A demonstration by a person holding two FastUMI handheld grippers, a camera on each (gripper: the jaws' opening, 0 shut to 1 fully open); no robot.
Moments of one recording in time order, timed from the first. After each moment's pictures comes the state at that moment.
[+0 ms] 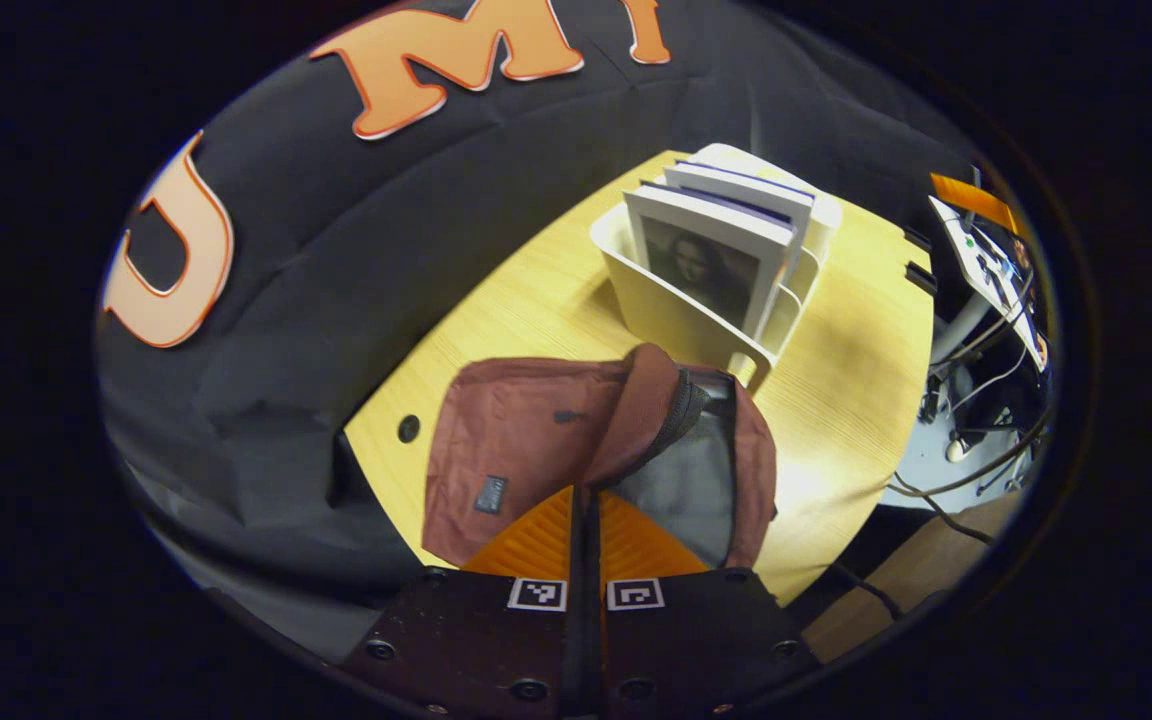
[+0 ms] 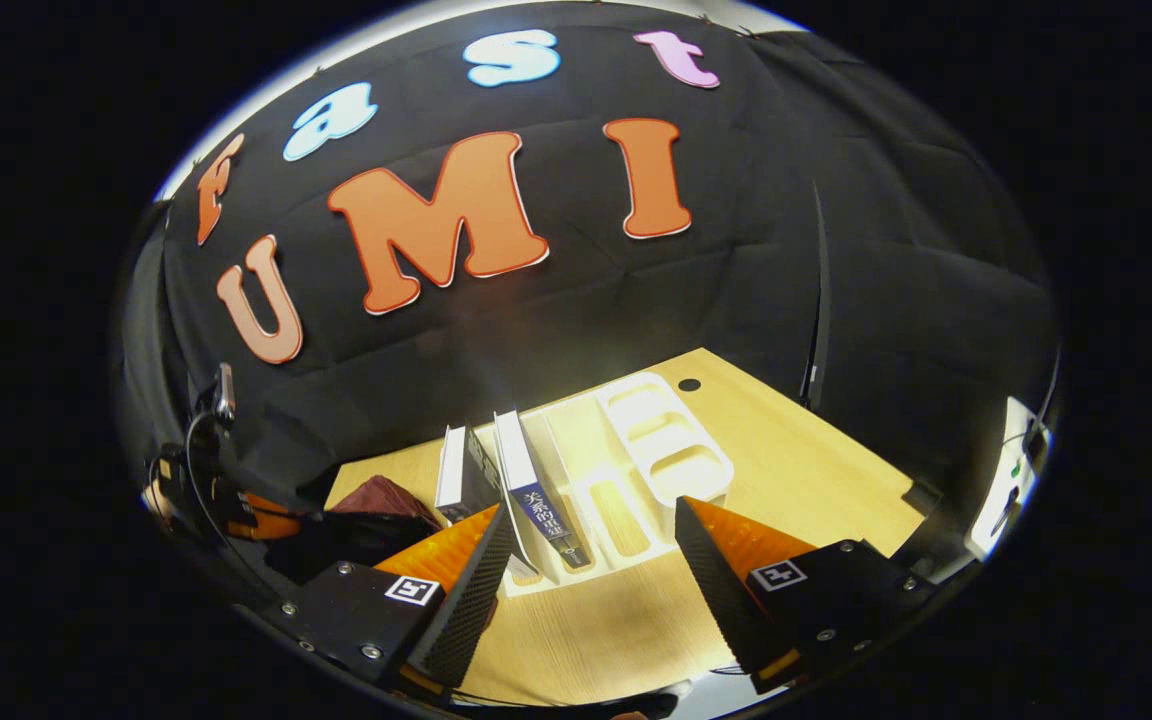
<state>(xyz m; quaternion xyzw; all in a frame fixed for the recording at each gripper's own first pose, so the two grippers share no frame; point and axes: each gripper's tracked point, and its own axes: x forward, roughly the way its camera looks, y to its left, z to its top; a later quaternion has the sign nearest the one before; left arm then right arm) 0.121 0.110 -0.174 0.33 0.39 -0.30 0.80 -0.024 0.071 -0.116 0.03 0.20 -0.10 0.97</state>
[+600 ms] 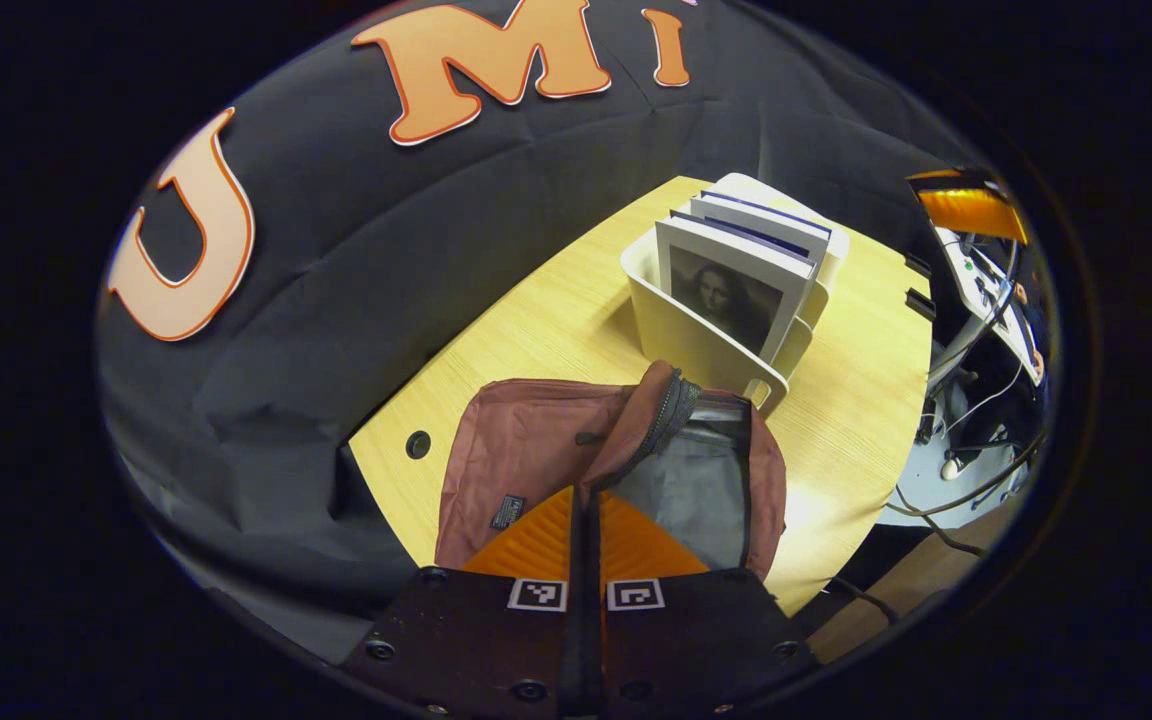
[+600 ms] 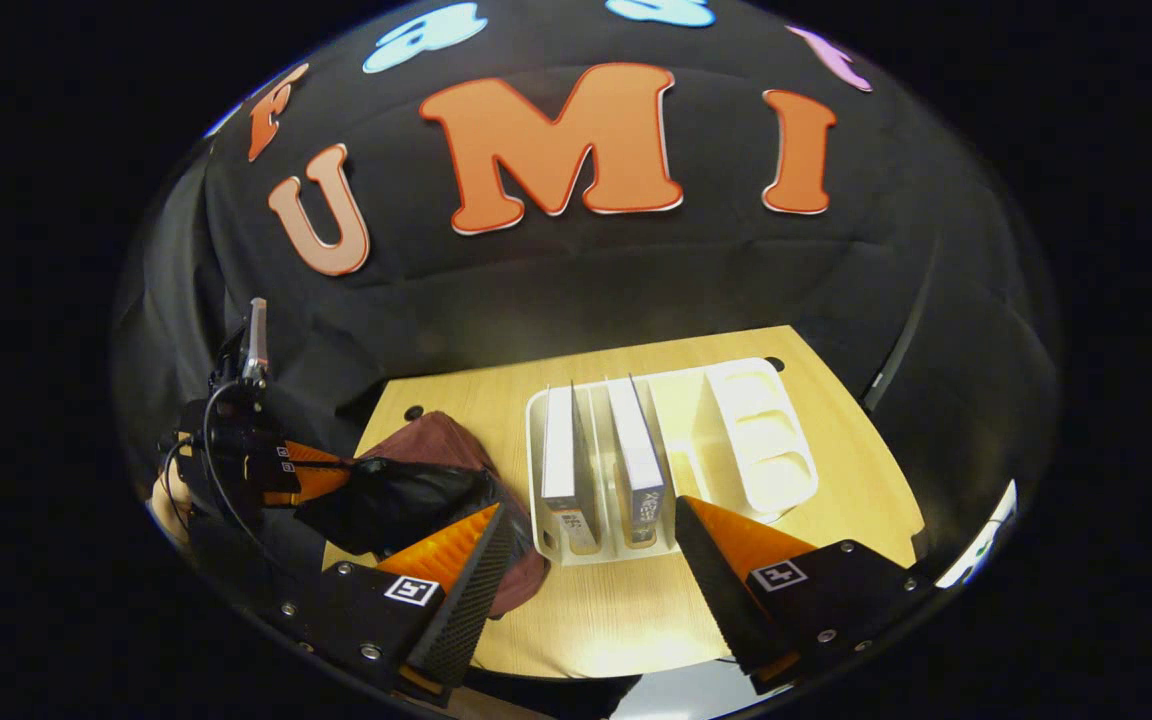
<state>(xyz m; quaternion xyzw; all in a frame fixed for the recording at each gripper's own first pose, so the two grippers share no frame) 0.130 0.121 -0.174 0.31 0.38 -0.32 0.81 0.036 0.182 -0.101 -0.03 0.36 0.01 0.93</state>
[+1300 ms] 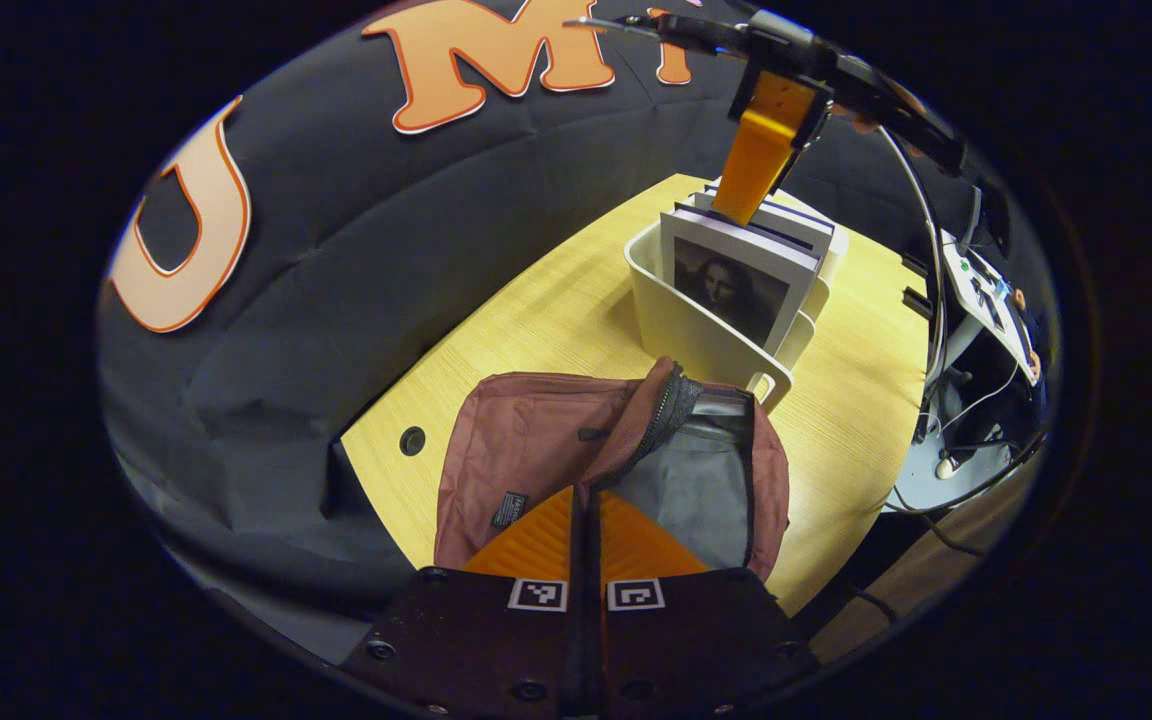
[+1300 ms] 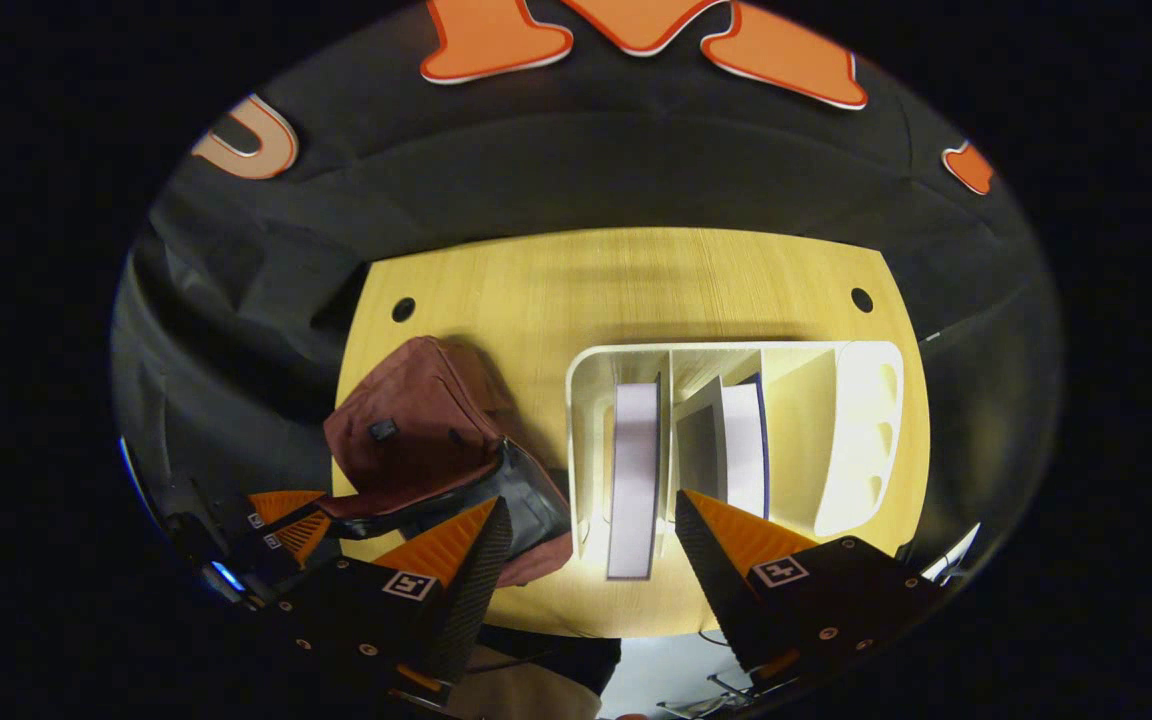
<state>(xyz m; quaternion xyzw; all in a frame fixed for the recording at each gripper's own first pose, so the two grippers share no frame) 0.135 0.129 -0.184 0.30 0.40 -0.33 0.80 0.157 0.207 -0.178 -0.07 0.60 0.00 0.79</state>
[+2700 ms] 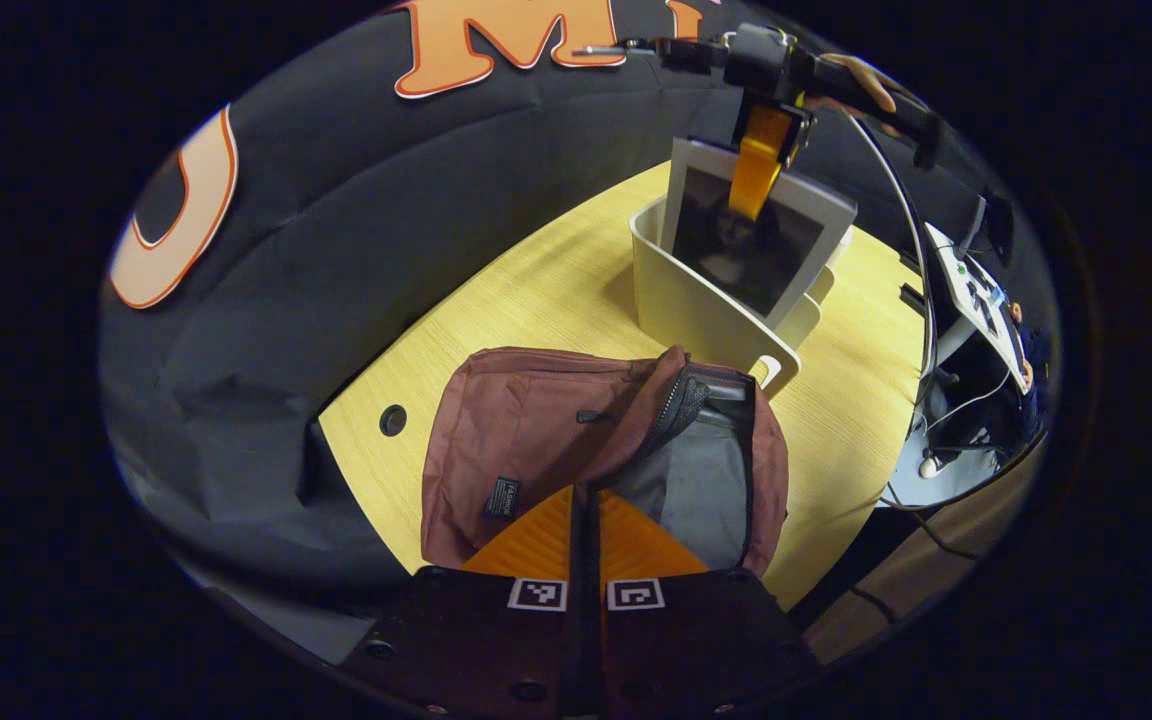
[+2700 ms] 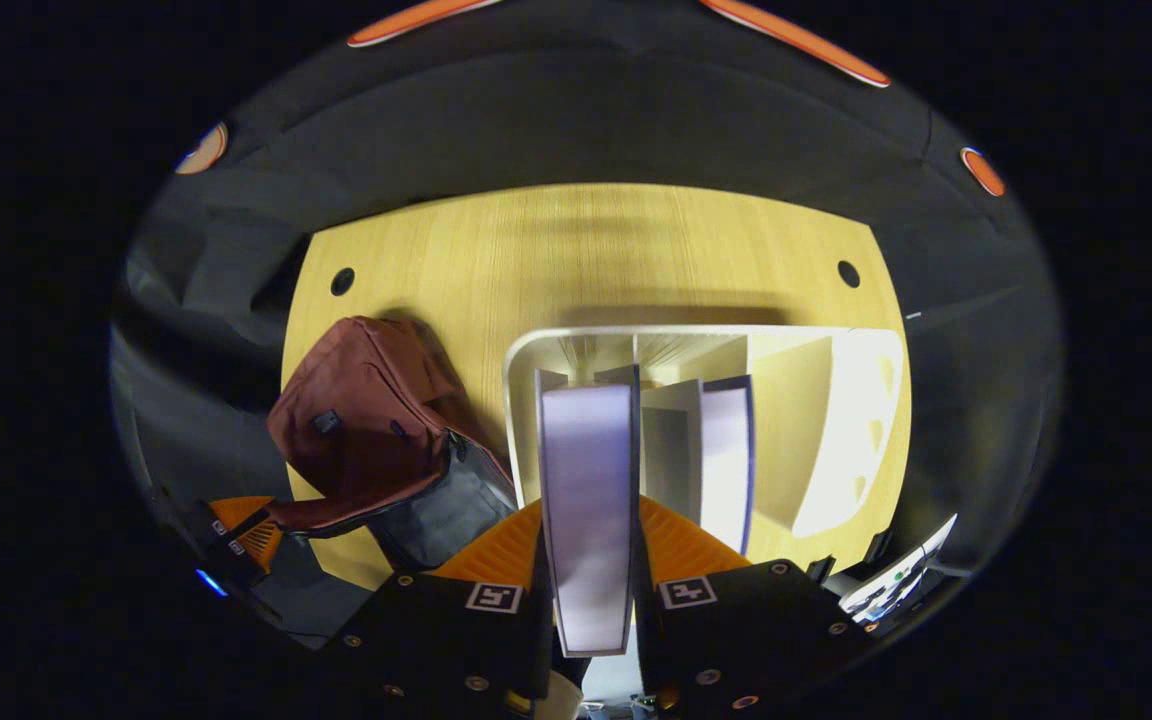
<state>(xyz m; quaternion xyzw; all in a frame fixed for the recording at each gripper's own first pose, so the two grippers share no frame) 0.143 0.137 -0.206 0.29 0.43 -0.33 0.79 0.166 0.189 -0.179 -0.08 0.63 -0.03 0.77</state>
